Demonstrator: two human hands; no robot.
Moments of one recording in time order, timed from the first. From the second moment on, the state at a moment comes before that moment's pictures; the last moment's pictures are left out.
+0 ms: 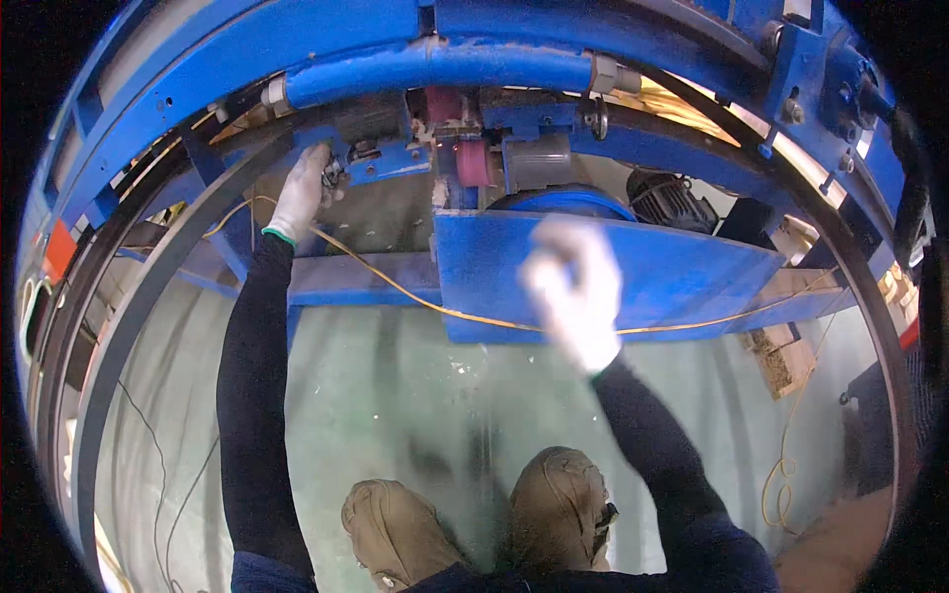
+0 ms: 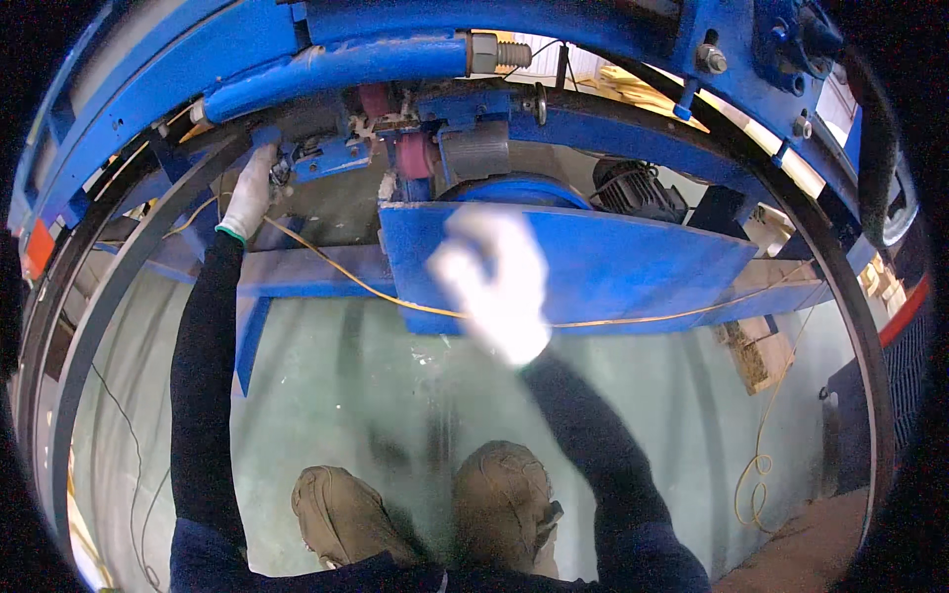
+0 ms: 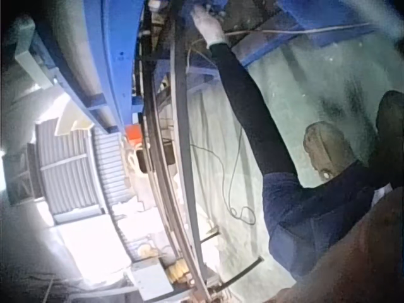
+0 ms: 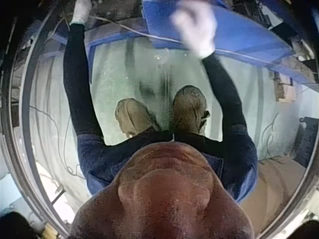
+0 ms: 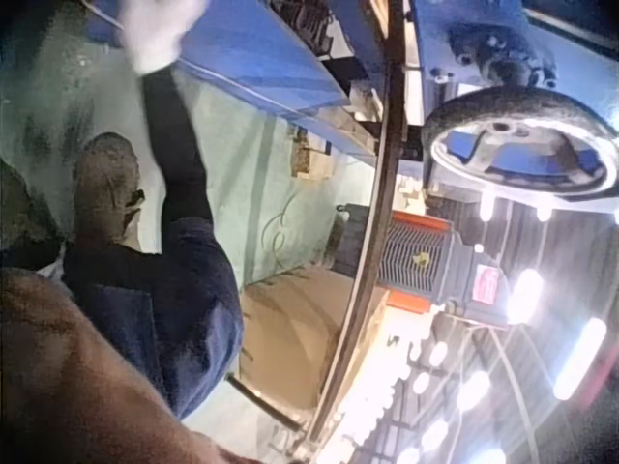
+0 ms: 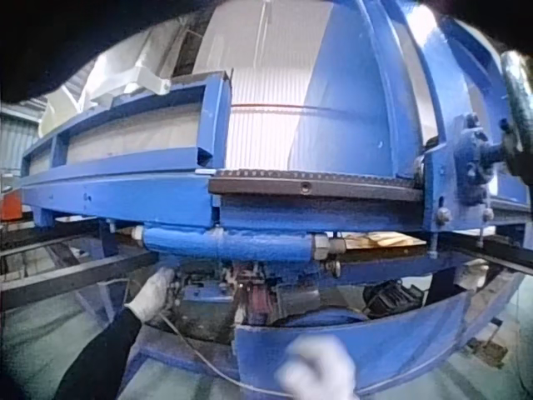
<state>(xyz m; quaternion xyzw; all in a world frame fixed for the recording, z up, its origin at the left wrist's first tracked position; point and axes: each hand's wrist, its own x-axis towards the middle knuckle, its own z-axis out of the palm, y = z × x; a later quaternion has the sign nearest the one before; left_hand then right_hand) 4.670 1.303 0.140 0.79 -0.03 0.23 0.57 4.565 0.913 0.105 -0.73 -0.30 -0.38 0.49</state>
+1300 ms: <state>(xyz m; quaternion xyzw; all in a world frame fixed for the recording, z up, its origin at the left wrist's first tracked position) 4.660 1.274 0.156 0.75 0.02 0.20 0.63 4.755 0.798 0.227 -0.79 -0.40 -0.08 0.46</state>
